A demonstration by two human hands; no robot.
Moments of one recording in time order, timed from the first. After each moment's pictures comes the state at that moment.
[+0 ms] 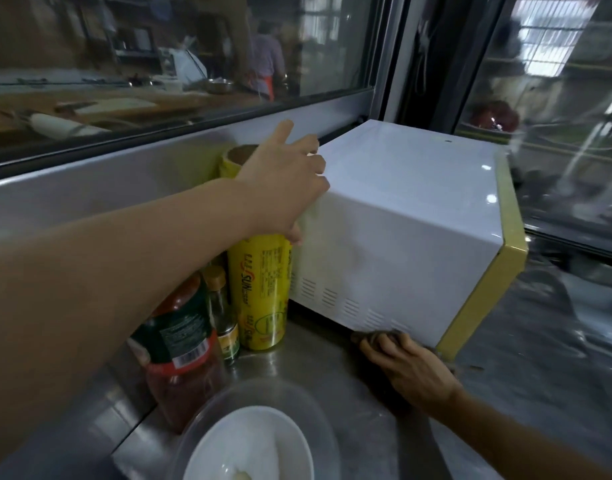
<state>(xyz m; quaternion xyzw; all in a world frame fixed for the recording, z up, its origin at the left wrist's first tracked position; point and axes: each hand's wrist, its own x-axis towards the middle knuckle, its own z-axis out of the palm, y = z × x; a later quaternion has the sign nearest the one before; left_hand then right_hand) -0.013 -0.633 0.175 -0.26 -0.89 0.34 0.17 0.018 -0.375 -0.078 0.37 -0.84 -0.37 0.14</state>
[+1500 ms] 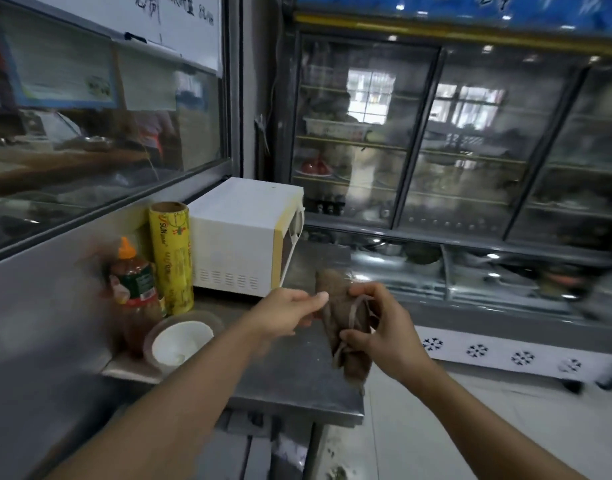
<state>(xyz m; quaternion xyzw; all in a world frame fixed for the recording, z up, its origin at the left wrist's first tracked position) 0.388 -0.505 0.202 -0.18 -0.79 -0.55 -0.21 0.470 -0.336 0.188 -0.02 -0.87 0.46 0.20</state>
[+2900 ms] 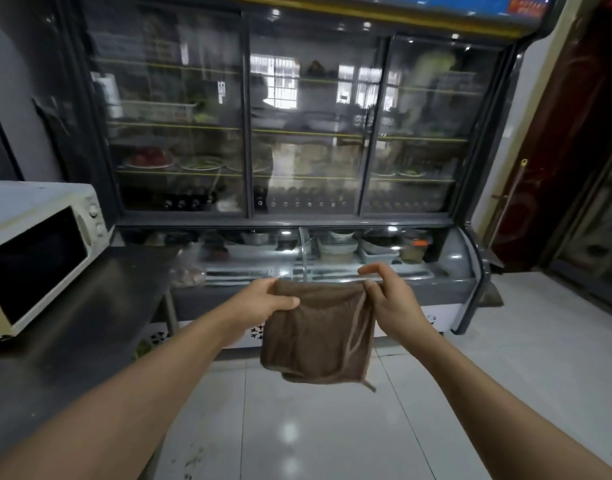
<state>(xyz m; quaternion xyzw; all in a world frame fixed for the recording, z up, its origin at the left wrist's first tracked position) 0.496 -0.003 0.203 -0.29 -0.74 -0.53 -0.29 0.624 0.178 0.201 -0.21 -0.84 0.44 0.24</state>
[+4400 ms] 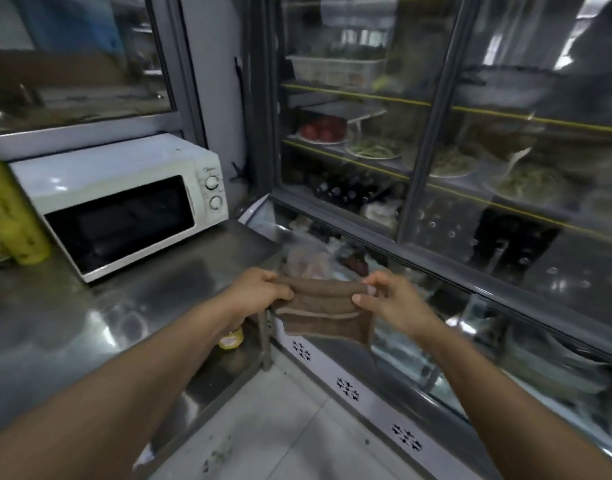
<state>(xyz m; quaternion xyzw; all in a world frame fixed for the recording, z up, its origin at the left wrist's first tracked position) 0.136 0.200 0.170 0.14 -0.85 -0.50 -0.06 0.089 0.424 0.154 0.17 -0.86 0.47 -0.08</state>
